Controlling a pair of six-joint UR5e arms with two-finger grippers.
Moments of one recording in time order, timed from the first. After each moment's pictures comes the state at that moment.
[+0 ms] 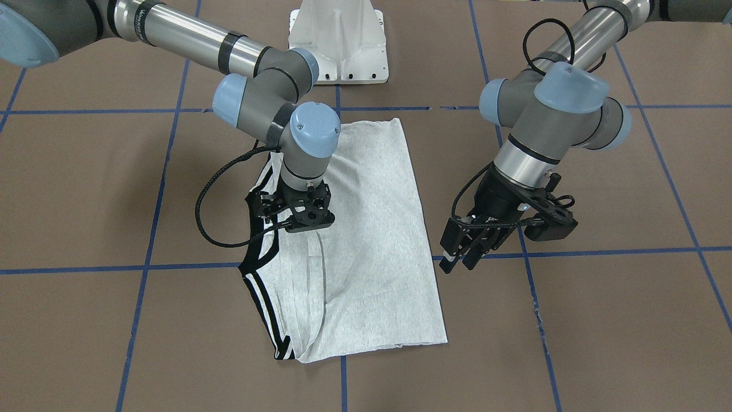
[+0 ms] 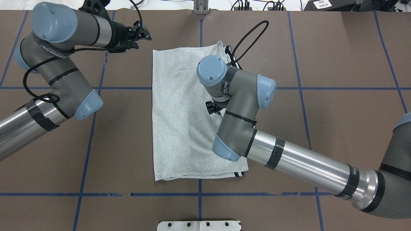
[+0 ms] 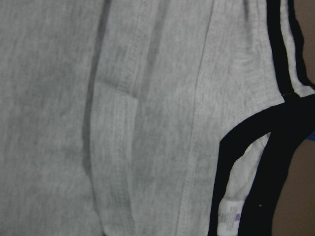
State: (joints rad) left arm -0.86 -2.17 -1.49 -2.30 -1.85 -1.53; right arm 0.56 -0.72 1.32 -1.72 1.78 0.83
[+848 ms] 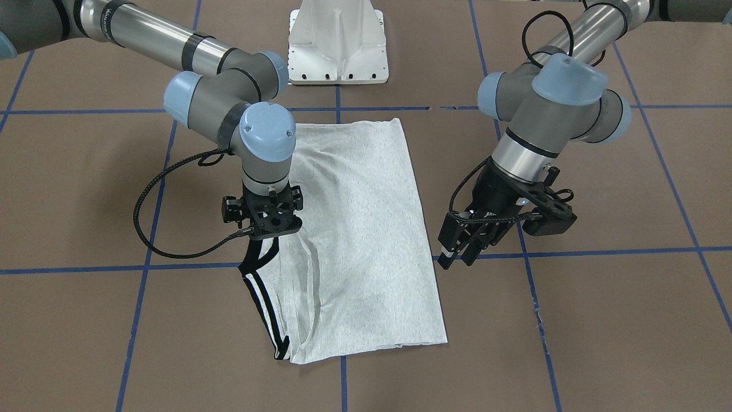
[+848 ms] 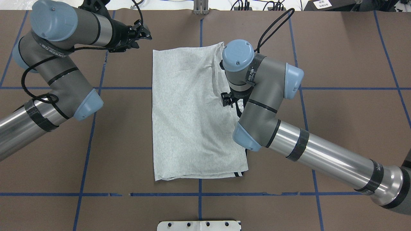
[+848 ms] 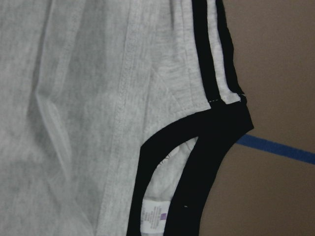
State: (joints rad) left arm -0.85 -2.17 -1.52 -2.27 -1.85 -1.53; right arm 0.62 -0.81 1.46 -1.71 1.85 0.83
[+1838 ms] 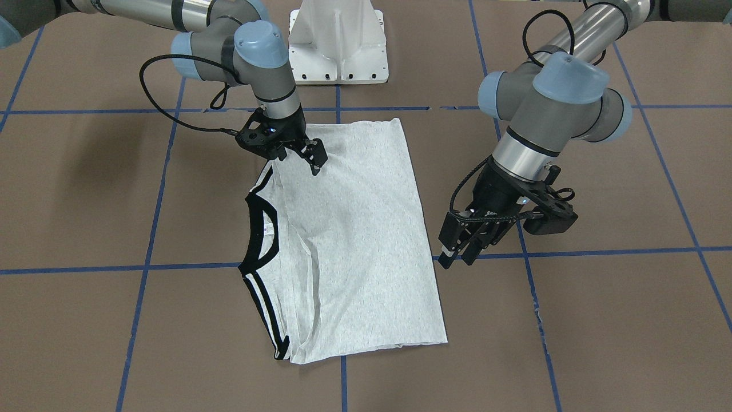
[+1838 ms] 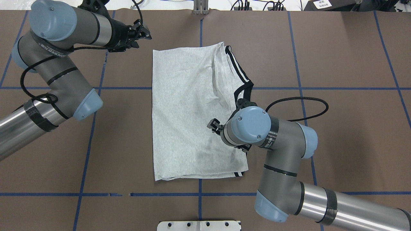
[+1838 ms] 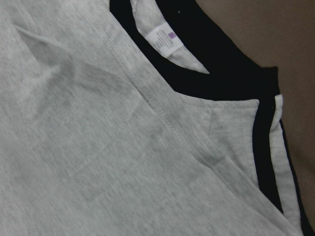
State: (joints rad) left arm -0.86 -2.17 -1.52 -2.27 -1.85 -1.53; right arm 0.38 -1.04 1.72 -1.38 1.68 1.95
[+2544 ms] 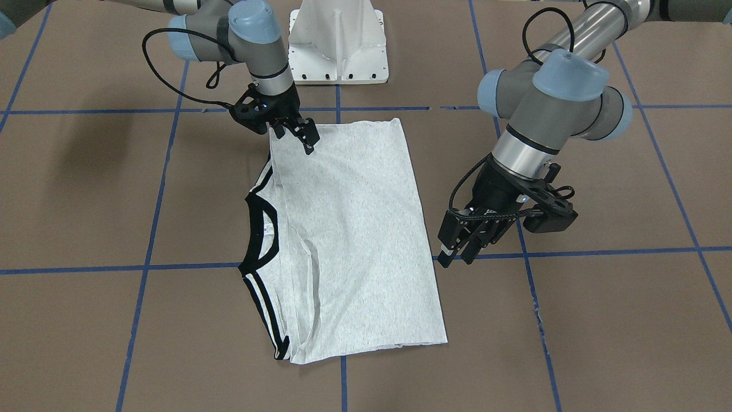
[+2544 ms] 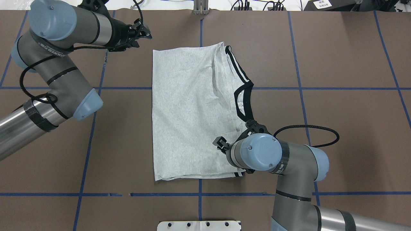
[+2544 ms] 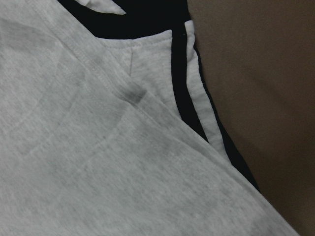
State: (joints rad) left arm -0.86 -2.17 -1.53 -2.26 -1.85 -1.53; right arm 0.30 -1.13 1.82 -1.37 1.65 2.07
